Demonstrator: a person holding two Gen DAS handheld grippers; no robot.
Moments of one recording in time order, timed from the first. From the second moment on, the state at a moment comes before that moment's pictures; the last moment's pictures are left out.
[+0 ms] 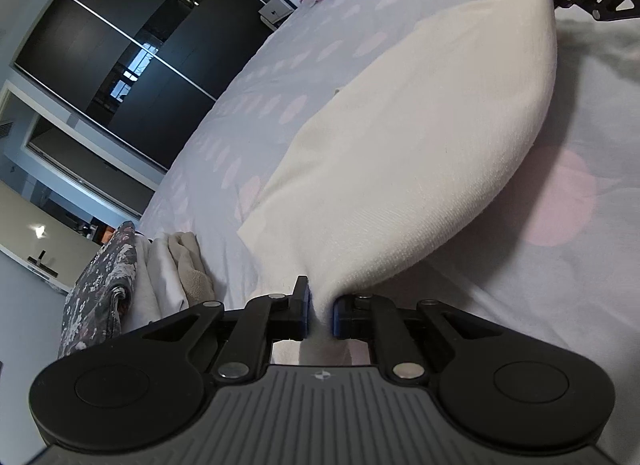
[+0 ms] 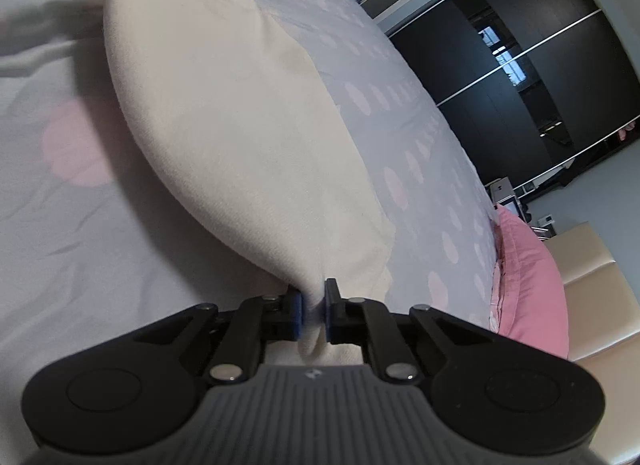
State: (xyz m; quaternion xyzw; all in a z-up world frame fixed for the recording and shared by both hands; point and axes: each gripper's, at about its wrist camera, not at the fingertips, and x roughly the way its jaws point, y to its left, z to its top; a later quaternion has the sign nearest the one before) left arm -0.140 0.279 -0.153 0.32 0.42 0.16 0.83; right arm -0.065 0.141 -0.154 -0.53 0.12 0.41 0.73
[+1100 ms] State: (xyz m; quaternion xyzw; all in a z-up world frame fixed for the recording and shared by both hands) left arm -0.222 0.232 -0.171 0.32 0.54 0.03 0.77; right arm -0.143 0.068 -0.157 -0.57 0.24 0.50 0.60
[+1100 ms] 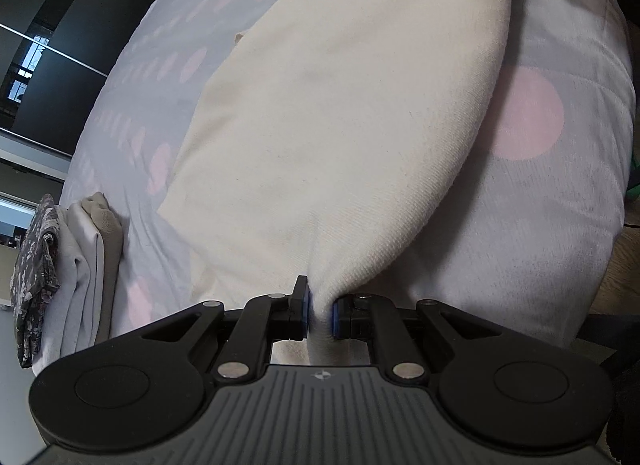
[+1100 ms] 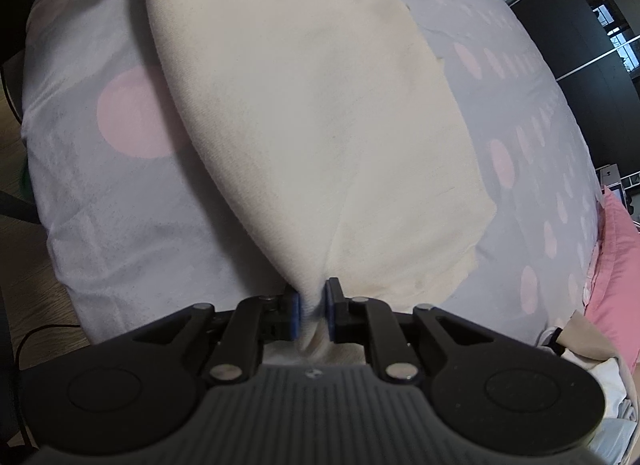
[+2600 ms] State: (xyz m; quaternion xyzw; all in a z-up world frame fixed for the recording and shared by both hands) left arm -0.211 0.287 -0.101 0.12 0.55 0.06 0.83; right arm -0.091 0.070 -0.105 -0.36 0.32 0.51 0.71
